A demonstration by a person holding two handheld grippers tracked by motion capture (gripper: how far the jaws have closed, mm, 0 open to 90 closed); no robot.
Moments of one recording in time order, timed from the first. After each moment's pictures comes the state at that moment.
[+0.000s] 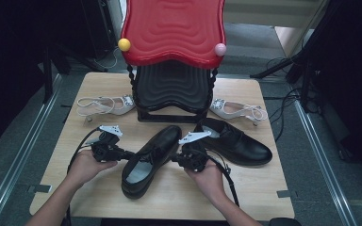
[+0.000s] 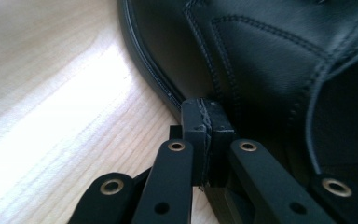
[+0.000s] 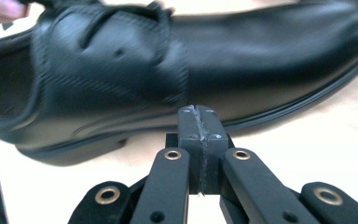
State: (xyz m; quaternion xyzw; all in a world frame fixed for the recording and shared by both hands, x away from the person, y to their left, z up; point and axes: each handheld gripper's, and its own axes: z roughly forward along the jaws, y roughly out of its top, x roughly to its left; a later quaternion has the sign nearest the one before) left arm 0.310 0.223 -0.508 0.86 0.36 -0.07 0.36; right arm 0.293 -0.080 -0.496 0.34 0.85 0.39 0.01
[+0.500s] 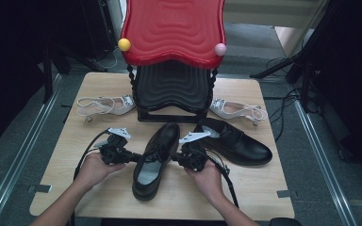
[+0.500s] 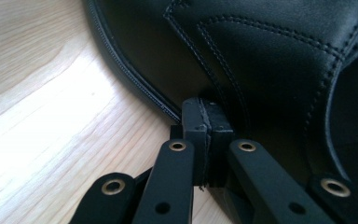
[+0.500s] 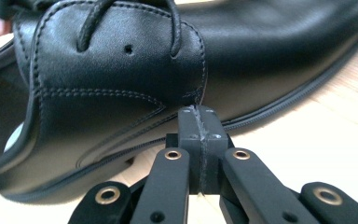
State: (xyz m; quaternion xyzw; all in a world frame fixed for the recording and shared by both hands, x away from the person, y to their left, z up) left arm 0.303 0.198 -0.509 0.85 0.37 -0.07 0.36; right arm 0.300 -0.082 -0.504 0.36 0.85 0.39 0.02
